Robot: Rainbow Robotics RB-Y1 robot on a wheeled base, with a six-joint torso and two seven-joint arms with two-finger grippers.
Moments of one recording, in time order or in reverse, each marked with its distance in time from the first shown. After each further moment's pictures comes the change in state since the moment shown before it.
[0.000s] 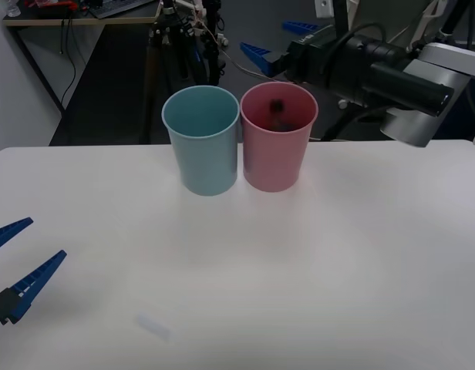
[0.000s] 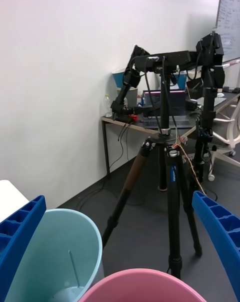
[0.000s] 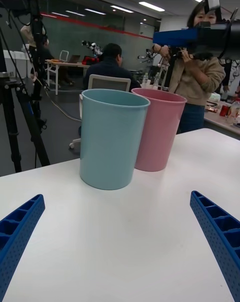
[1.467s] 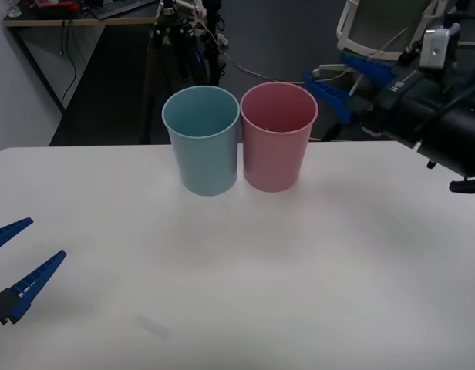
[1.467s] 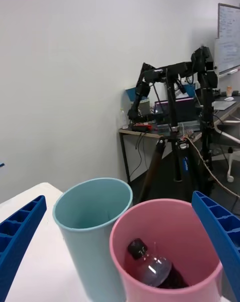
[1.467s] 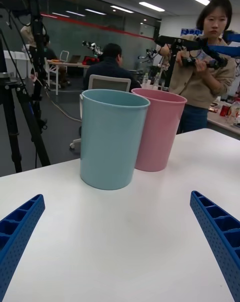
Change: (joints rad) right arm 0.670 -0.294 -0.465 -0.526 0.046 -0.117 -0.005; left arm 0.000 0.000 0.000 0.000 0.000 0.000 0.000
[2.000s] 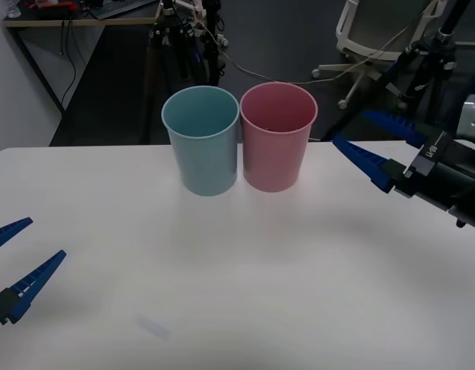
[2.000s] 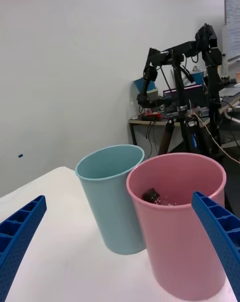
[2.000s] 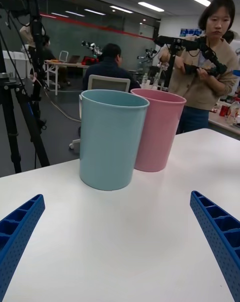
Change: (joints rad) right arm 0.403 0.137 -0.318 -0.031 0.483 -0.225 -0.329; left arm 0.000 0.000 0.000 0.000 0.000 0.000 0.000
